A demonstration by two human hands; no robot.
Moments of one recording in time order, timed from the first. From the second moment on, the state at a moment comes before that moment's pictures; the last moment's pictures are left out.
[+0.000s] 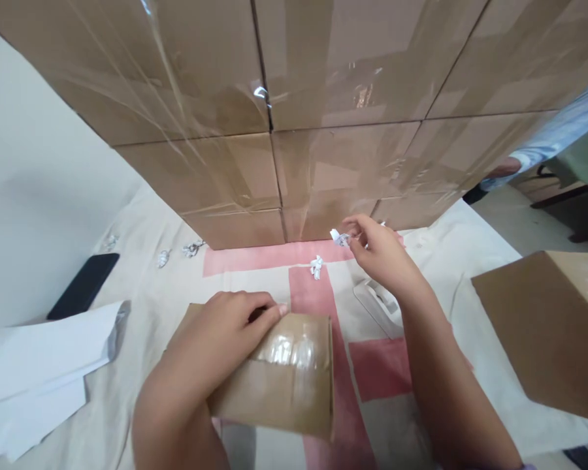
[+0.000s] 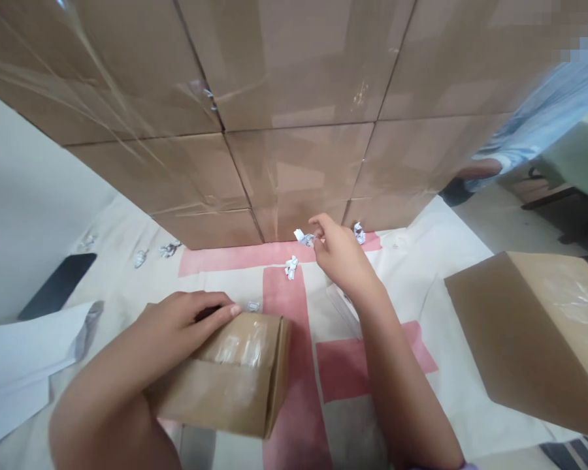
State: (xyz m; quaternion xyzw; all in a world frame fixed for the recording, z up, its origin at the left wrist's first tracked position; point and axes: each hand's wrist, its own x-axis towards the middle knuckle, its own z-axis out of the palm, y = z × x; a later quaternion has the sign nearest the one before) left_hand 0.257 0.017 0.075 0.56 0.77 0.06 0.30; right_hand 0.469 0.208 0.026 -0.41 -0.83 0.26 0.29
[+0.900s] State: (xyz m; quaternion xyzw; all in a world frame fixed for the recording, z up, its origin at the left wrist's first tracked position) left_hand 0.200 -0.009 0.067 0.50 0.82 0.09 0.28; right_hand 0.424 0.207 -0.030 -0.42 -0.89 0.17 0.02
